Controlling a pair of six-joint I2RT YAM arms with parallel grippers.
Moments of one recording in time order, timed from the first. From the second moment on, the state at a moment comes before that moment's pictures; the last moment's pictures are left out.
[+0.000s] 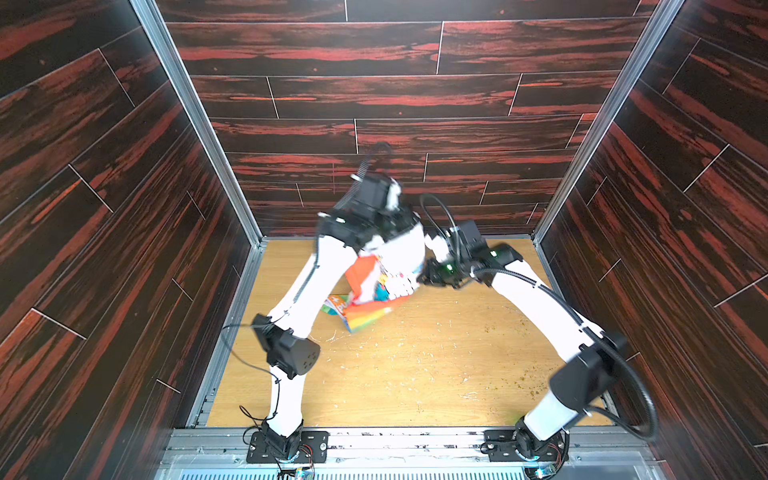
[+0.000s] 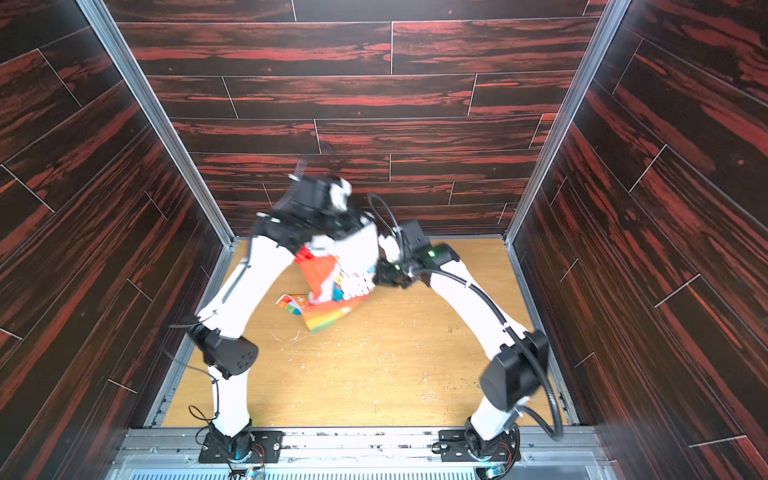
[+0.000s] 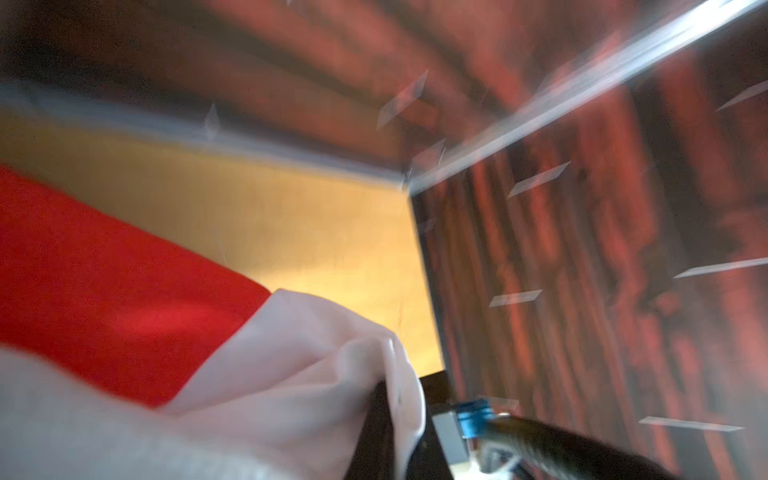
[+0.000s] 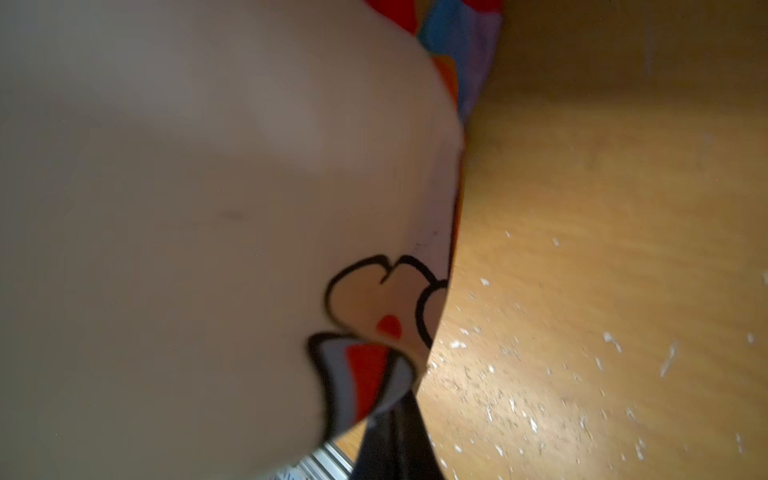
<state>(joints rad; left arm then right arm) -0.59 2.05 2.30 -0.80 0.31 -0.80 0.51 1.60 1.51 -0.87 -0.39 0.49</state>
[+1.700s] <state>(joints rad) -0.50 2.38 2.17 -0.95 0.24 -0.65 0.47 2.21 1.96 -1.10 0.05 0.42</state>
